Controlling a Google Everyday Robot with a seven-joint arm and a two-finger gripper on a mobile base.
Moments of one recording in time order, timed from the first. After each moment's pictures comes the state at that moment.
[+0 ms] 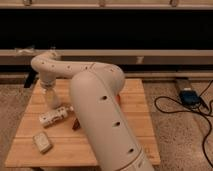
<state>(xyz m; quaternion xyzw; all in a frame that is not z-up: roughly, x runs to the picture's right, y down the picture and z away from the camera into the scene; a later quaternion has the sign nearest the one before) -0.342 0.027 0.868 -0.29 -0.17 -0.11 0.93</state>
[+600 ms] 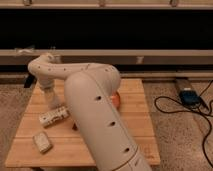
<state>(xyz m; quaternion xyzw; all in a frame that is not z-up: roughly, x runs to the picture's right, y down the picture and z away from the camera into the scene) -0.345 0.034 0.872 -0.26 -0.16 -0.14 0.94</state>
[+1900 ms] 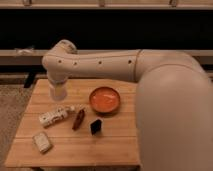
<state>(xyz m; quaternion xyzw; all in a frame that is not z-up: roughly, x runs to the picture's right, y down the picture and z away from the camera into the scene) -0.231 -0.016 0.698 -0.15 -0.23 -0.12 0.95</state>
